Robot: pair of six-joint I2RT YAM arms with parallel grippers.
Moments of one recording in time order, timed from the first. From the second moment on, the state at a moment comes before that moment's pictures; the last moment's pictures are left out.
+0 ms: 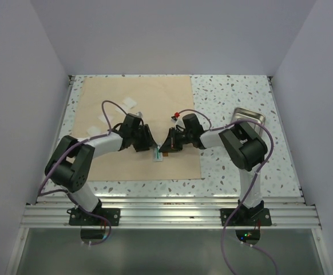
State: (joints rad) left arm -0.45 1.69 0.87 -0.10 0.19 -0.76; right arm 0.56 2.04 1.02 0.31 -0.73 0.78
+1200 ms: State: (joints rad) left arm -0.33 1.23 0.69 -0.20 0.23 -0.63; right arm 0.10 1.88 1.50 -0.89 0.72 0.29
